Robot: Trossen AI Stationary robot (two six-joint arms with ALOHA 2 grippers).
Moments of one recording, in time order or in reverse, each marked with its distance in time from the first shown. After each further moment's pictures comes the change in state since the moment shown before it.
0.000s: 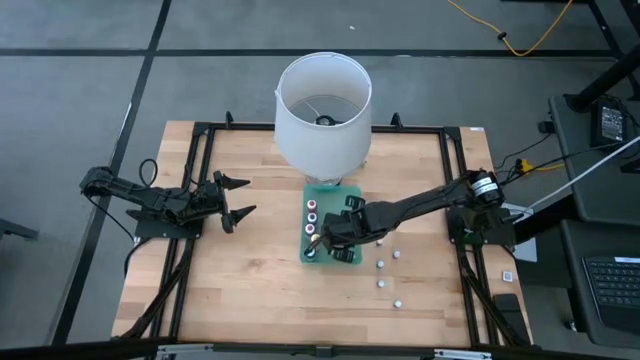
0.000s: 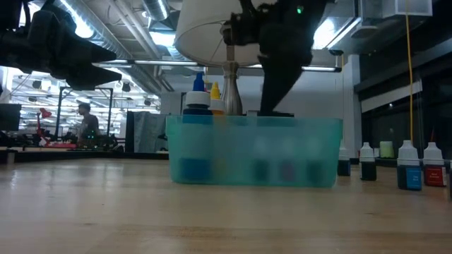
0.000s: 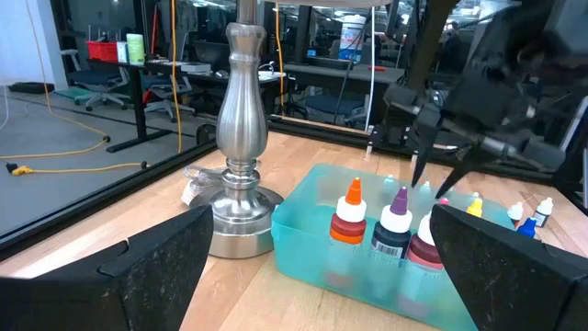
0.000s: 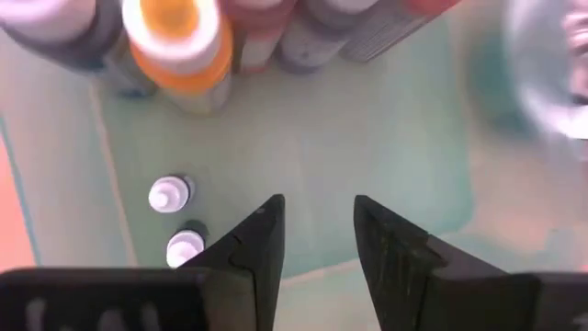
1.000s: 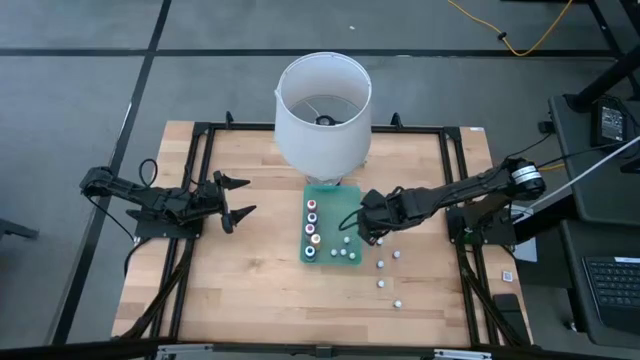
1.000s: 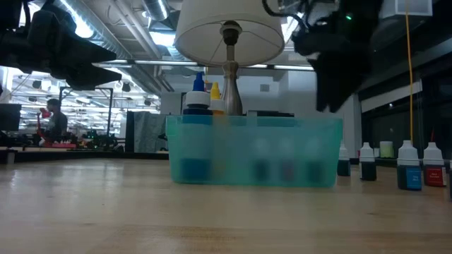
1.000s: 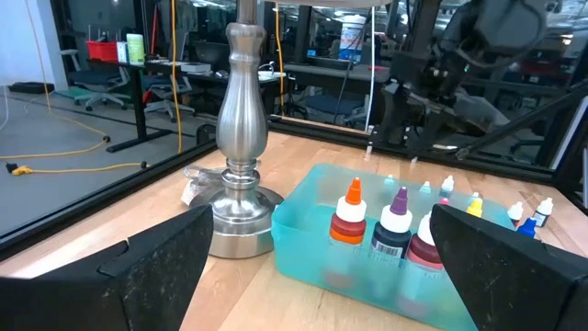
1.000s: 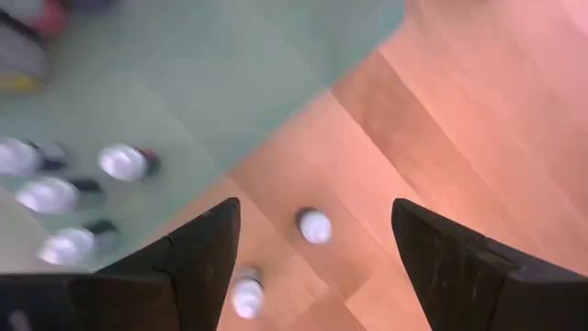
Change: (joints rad) left arm 0.000 0.000 0.000 0.000 0.000 0.000; right arm -0.032 -0.332 -0.339 -0.096 0.028 0.492
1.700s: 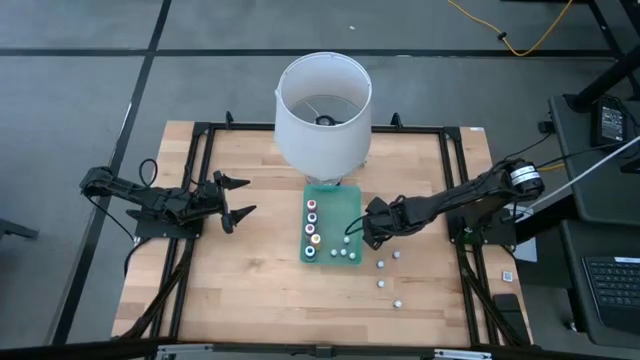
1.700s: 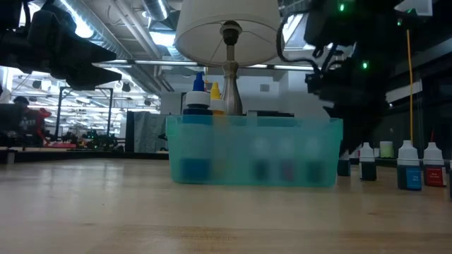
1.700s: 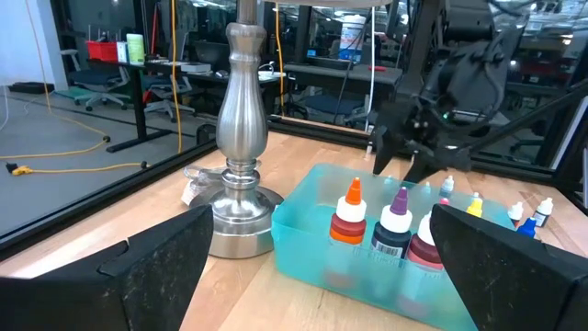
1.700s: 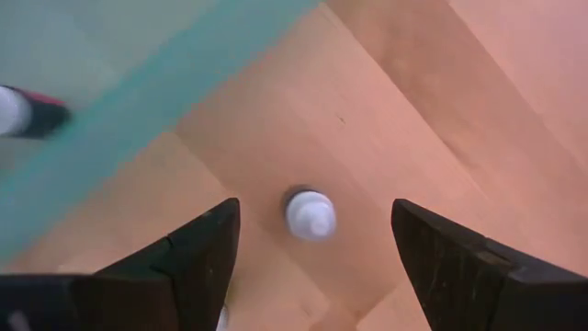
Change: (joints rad) left arm 0.000 0.000 0.000 0.000 0.000 0.000; right arm -0.006 0.011 -0.276 0.283 -0.031 0.016
